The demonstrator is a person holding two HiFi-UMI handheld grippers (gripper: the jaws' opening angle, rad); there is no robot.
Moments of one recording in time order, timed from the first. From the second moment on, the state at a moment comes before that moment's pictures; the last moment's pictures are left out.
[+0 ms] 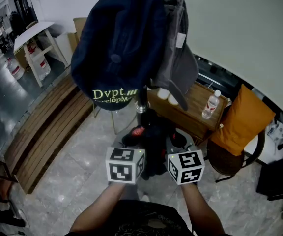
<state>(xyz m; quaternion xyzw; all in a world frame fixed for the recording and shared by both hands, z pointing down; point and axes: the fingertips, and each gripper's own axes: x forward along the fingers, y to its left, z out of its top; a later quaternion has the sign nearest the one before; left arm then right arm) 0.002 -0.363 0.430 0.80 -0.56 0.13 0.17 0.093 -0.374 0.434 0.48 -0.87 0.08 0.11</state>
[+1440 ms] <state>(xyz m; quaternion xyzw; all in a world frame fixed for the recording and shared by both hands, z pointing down) 0.013 -0.323 0.447 0.81 -0.54 0.16 0.17 0.085 -0.325 0.457 0.48 -0.86 0.09 0.13</state>
